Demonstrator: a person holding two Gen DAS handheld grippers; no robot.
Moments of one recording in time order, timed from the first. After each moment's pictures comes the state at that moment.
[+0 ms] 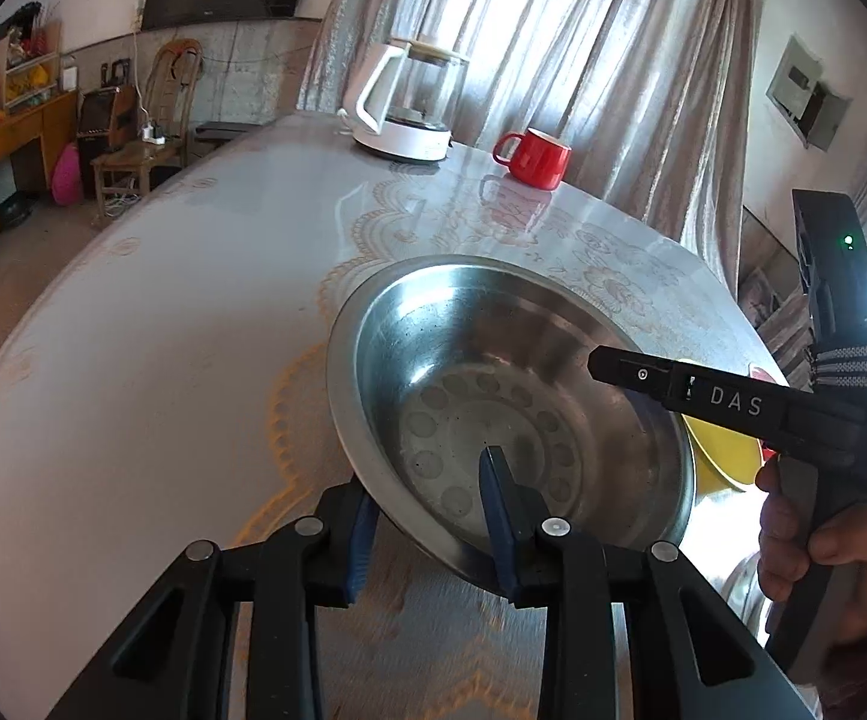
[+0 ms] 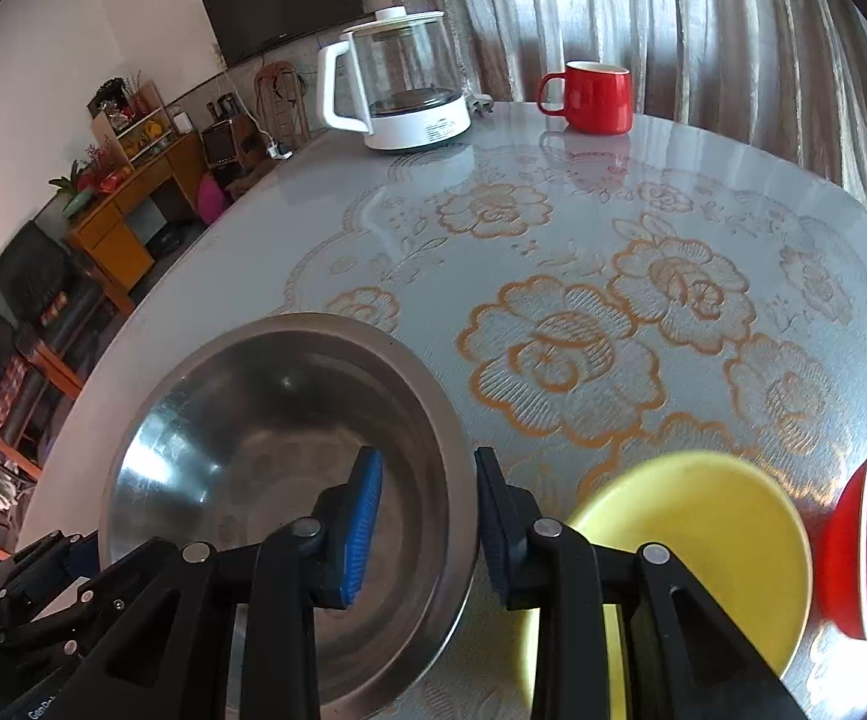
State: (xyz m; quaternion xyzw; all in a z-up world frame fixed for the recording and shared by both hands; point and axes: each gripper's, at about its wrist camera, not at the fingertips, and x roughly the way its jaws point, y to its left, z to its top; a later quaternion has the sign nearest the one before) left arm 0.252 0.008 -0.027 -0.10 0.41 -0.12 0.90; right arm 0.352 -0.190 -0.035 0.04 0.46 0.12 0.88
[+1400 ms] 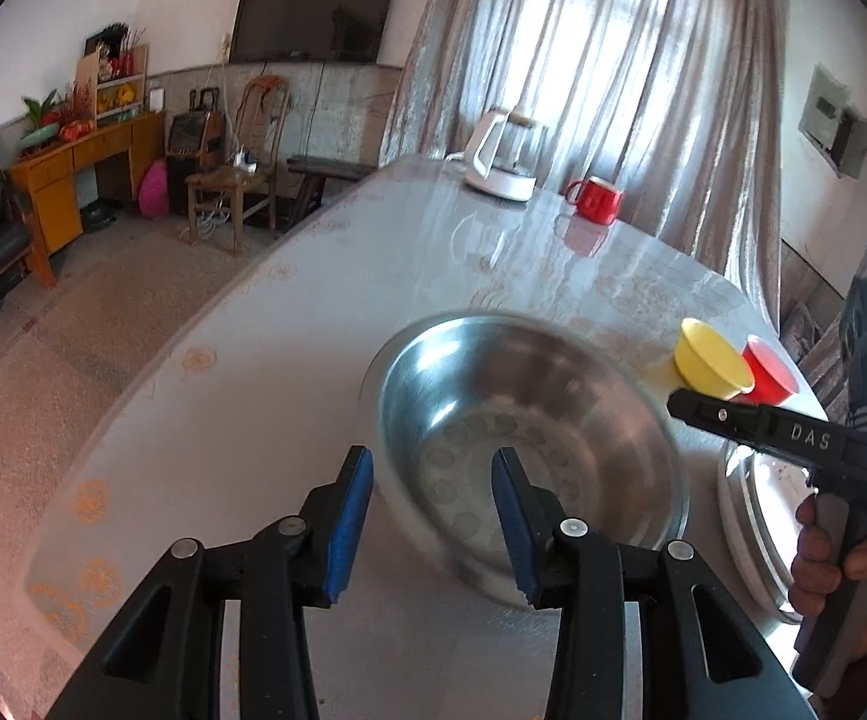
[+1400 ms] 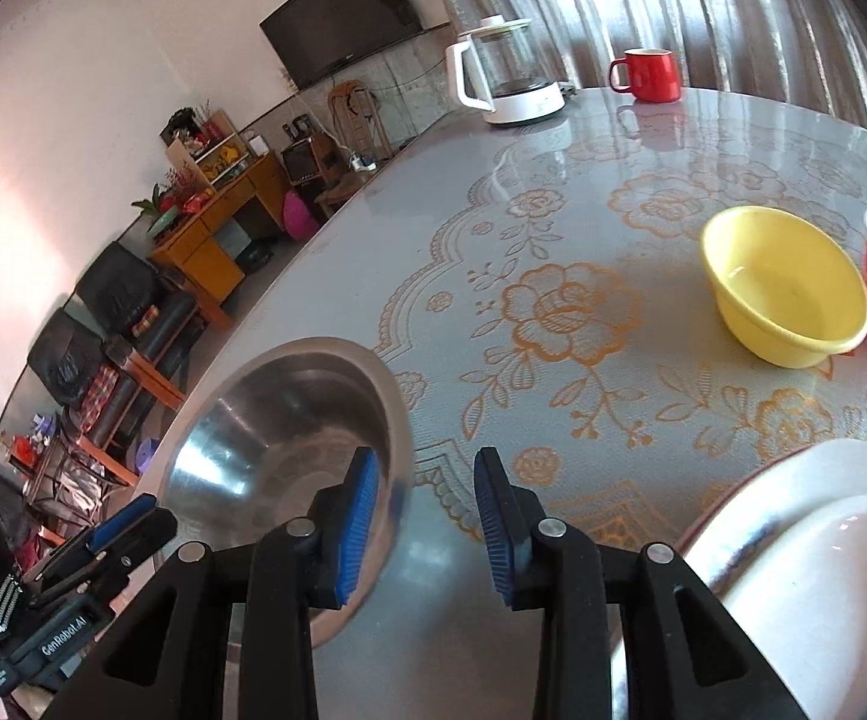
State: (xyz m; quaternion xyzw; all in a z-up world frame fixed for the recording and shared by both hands) left arm 0.097 0.093 -0.001 -0.09 0.36 -0.04 0.93; right arm 0.194 -0.134 -0.031 0.12 0.43 0.20 0.87
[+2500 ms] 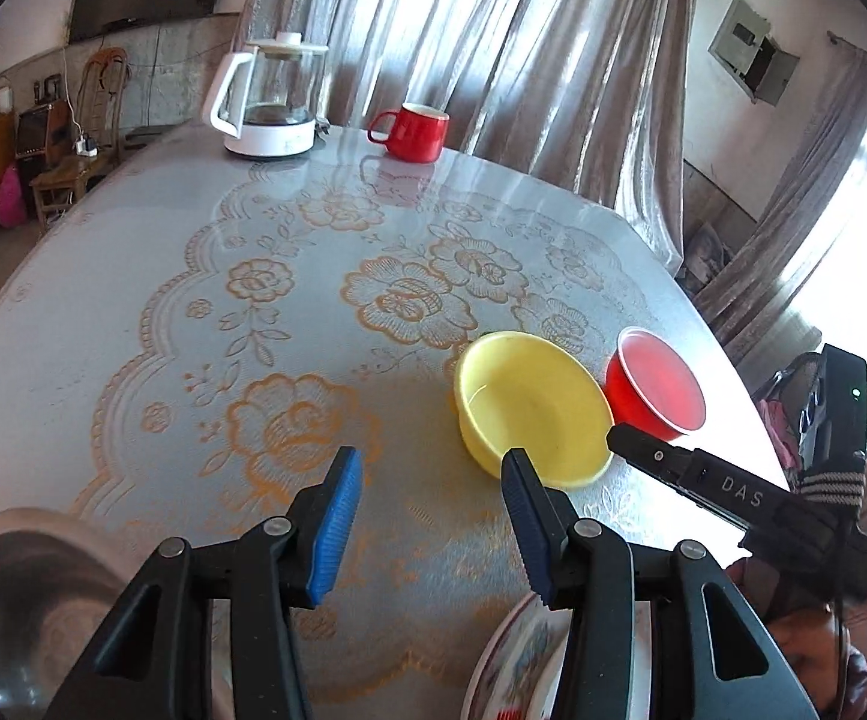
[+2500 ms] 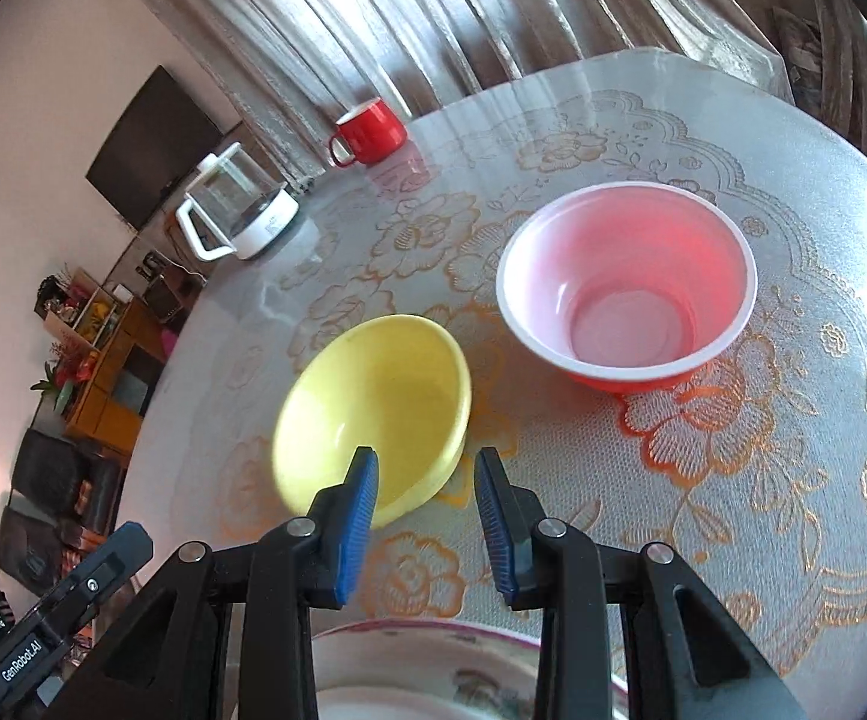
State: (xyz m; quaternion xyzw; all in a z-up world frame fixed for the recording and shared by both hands) left arm 0.253 -0.112 0.015 -0.08 0.44 -0.19 0.87; right arm 0.258 -0.331 -0.039 0.25 0.42 0.02 0.87
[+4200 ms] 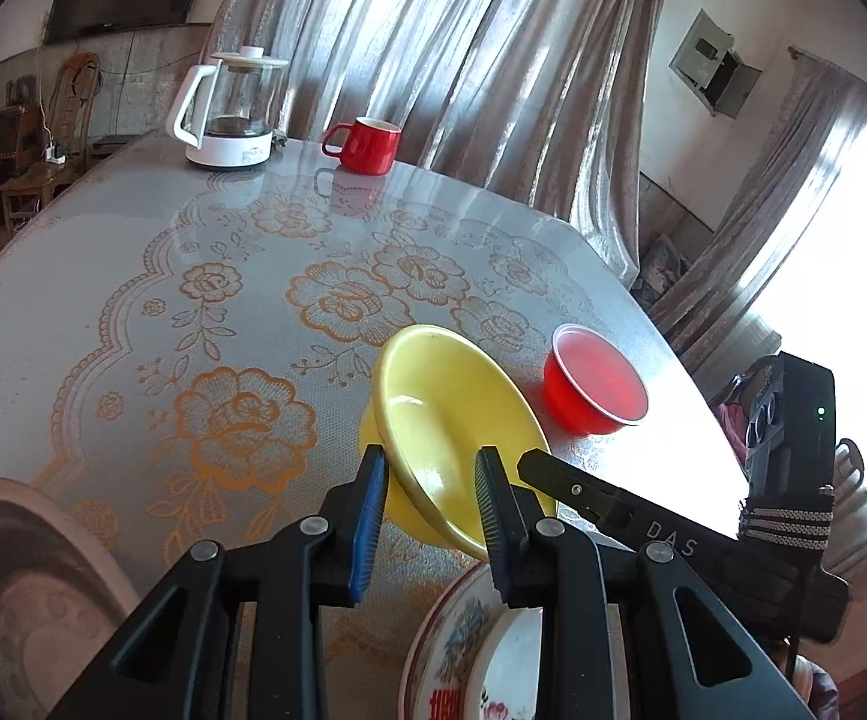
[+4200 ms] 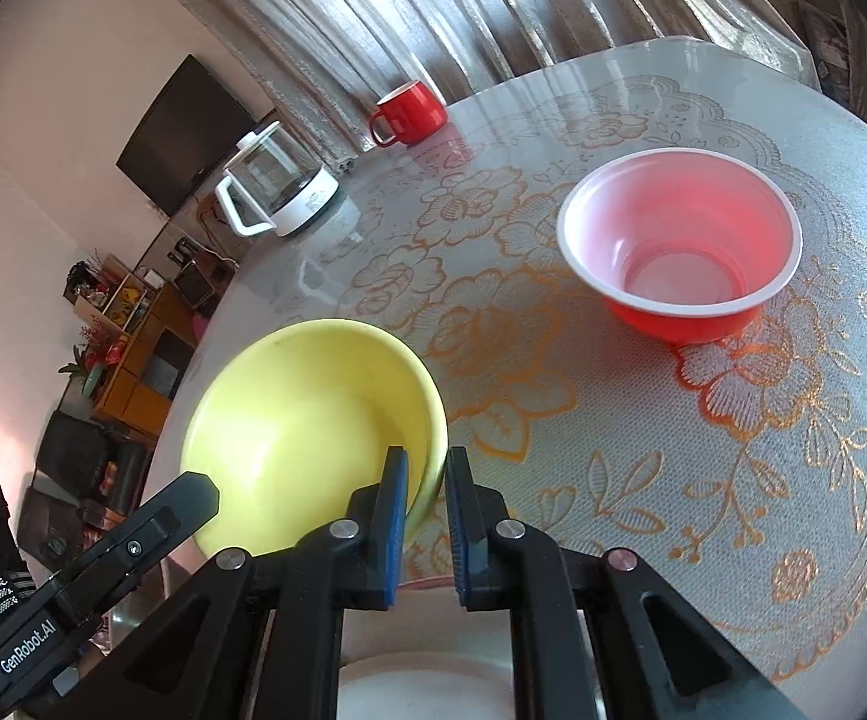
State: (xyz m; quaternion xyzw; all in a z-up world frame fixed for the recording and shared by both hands) left arm 0.217 -0.113 0.027 -0.10 0.41 -0.24 0.88; right arm 0.240 -0.310 -0.040 0.26 0.41 0.06 0.87
